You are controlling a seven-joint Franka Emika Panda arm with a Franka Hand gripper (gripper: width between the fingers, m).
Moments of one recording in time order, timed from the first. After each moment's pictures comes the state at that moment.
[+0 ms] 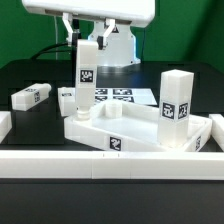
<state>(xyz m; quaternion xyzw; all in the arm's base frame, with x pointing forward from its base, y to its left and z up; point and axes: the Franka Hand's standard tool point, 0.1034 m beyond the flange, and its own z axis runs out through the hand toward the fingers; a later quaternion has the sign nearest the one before) 0.526 -0.078 0.145 0.98 0.04 0.20 0.06</state>
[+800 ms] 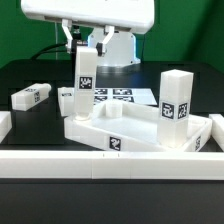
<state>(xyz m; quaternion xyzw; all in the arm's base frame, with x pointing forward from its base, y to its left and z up) 0.529 -0.079 0.134 0.98 0.04 0.20 0.06</state>
